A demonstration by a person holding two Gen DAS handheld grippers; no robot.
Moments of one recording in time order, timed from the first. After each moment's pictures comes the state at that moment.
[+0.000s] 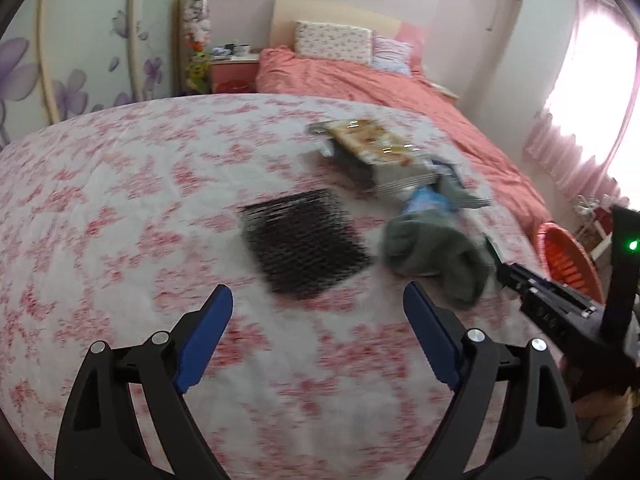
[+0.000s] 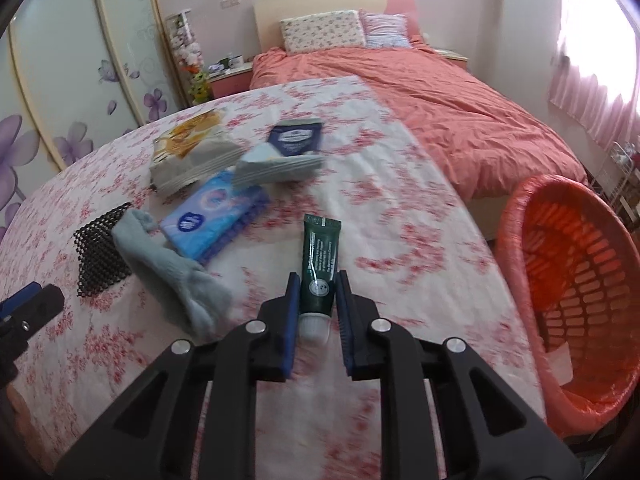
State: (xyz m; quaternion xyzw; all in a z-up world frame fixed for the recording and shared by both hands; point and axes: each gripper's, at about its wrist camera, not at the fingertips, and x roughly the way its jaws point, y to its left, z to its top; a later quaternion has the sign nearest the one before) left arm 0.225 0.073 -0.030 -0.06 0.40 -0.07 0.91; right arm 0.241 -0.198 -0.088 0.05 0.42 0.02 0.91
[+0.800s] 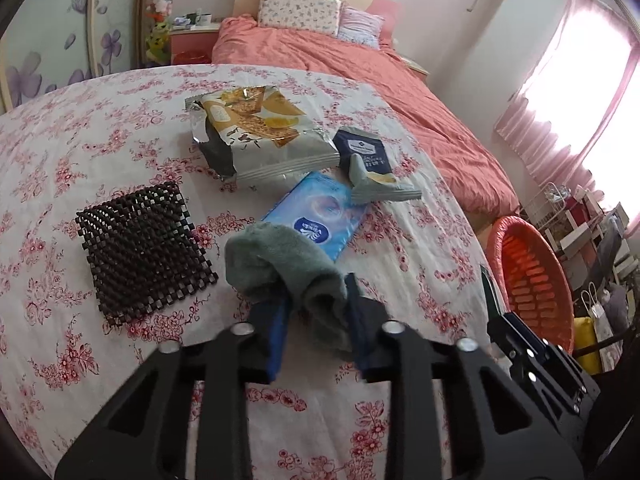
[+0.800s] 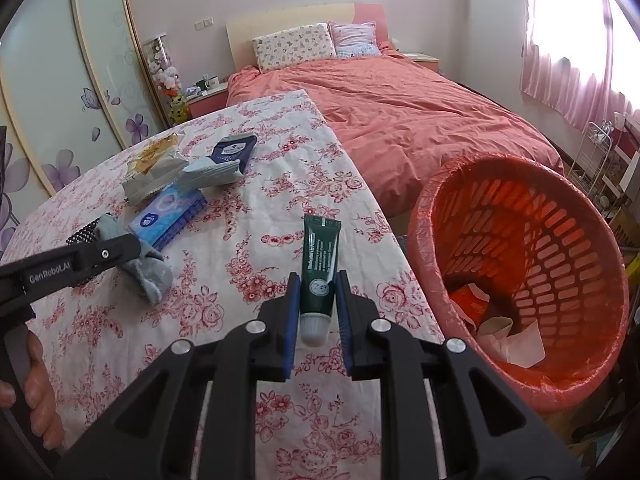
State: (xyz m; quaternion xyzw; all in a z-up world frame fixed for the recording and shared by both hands) left arm 0.262 -0.007 -0.042 -0.09 0.45 -0.13 0.88; right arm 0.201 -0.253 -0.081 0.07 0.39 -0.01 0.92
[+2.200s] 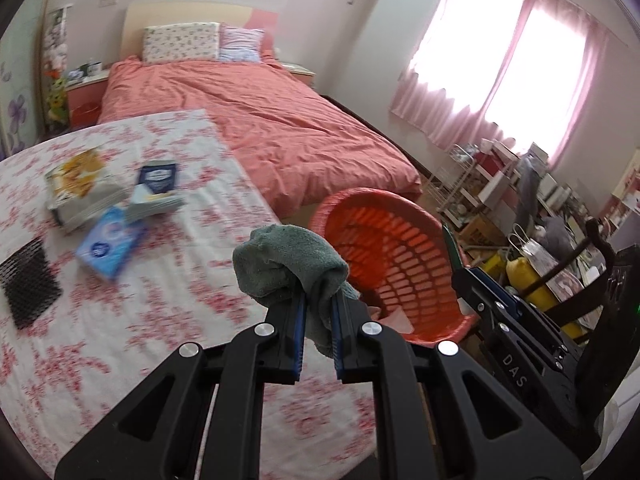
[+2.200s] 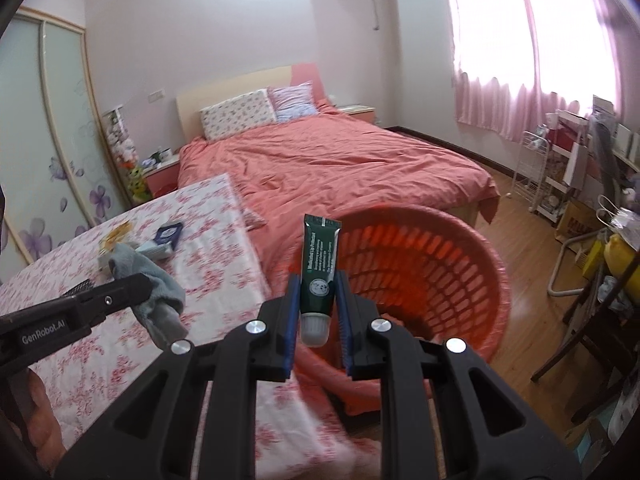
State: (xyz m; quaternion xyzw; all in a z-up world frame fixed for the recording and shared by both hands) left arm 0.203 -0.134 0.003 -0.04 0.39 -0.31 0.87; right arm 0.107 -0.352 -0.023 0.11 0.28 -0.12 0.95
